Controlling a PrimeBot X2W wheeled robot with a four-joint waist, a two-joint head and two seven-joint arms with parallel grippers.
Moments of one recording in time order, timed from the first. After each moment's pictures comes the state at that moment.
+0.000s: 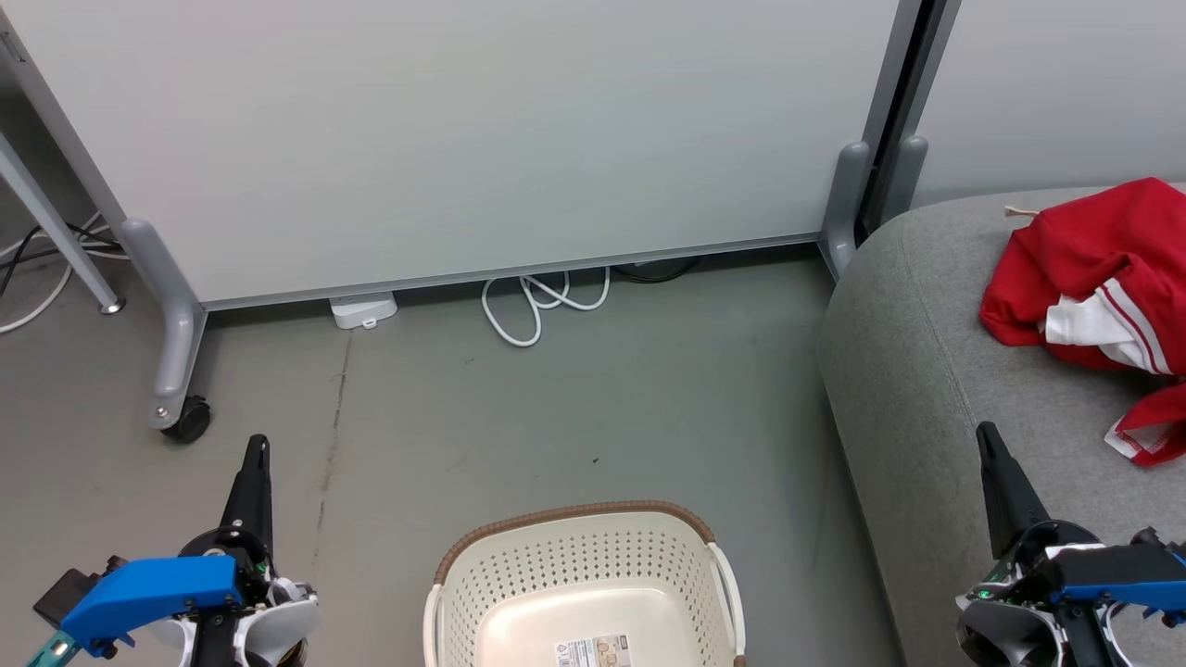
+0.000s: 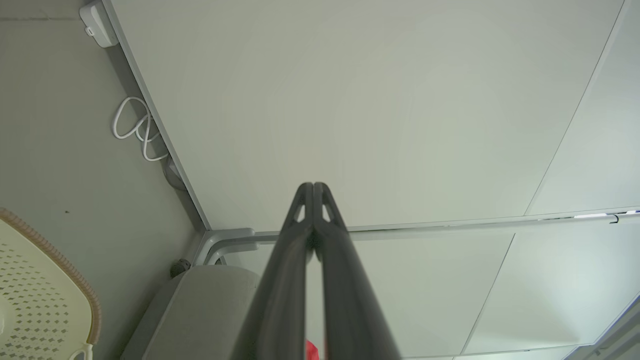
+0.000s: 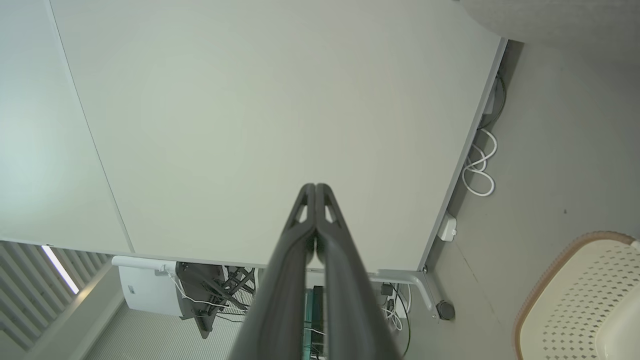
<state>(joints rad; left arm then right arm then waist) -0.10 0.05 0.11 0.25 -1.55 -0.13 0.10 -0.10 -0.05 -0.11 0.24 1.55 0.13 0.10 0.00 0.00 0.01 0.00</state>
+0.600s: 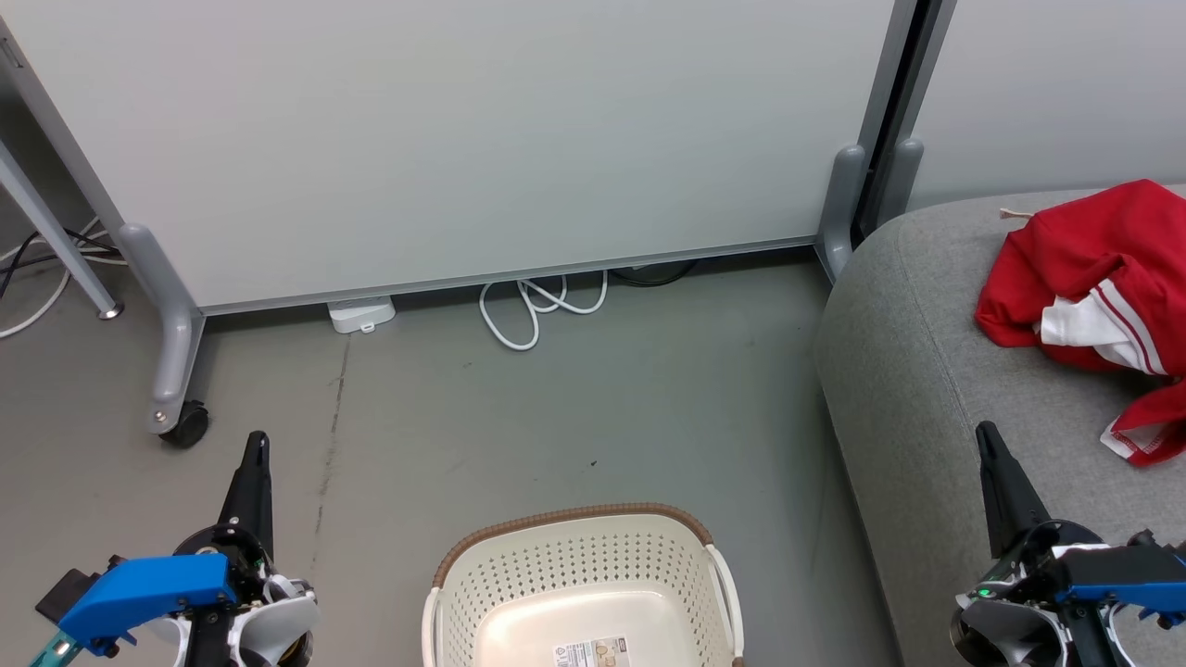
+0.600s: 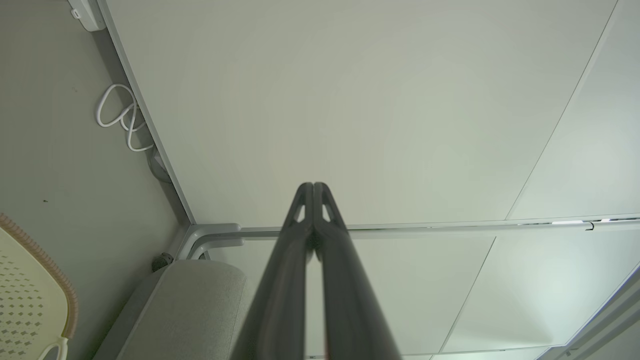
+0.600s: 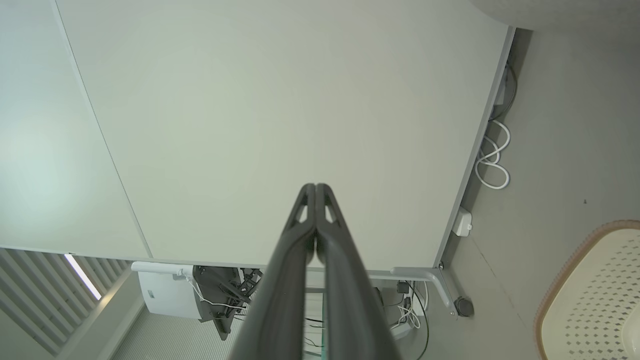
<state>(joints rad) -0.10 0.05 0.11 0.25 -1.61 -0.13 0.11 -0.10 -0.05 -0.11 0.24 1.61 0.13 0.11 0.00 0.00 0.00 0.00</state>
